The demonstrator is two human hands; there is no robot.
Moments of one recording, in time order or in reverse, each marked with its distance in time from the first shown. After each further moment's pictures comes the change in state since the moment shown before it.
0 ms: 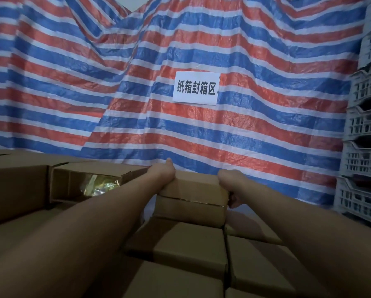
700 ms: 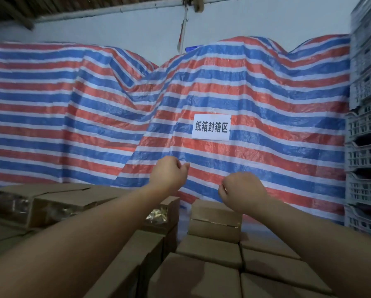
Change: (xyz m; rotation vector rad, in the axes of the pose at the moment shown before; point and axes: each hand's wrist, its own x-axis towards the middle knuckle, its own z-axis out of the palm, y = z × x) left_hand -0.148 0.002 -0.177 0.116 0.256 0.705; right_hand -0.185 -0.048 -0.030 -0.920 0.593 -0.932
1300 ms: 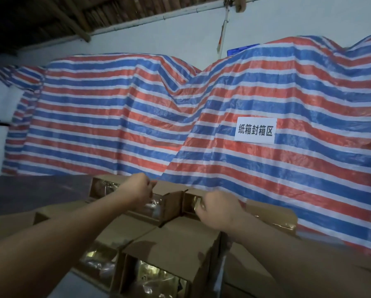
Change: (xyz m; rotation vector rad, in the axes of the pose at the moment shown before) left_hand -0.082 -0.139 -0.210 0.341 -0.112 -0.224; right_hand -0.008 -0.217 -0.039 0.376 -0.147 -0.137
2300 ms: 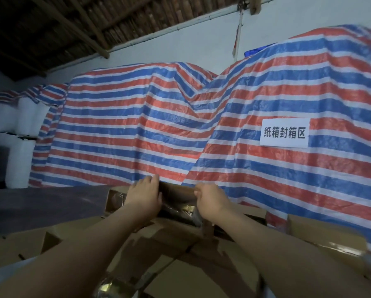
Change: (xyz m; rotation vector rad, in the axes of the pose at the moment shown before) left_hand 0.068 -0.065 0.021 0.290 0.196 0.135; right_hand 0.123 -0.048 0.059 0.403 0.062 0.098
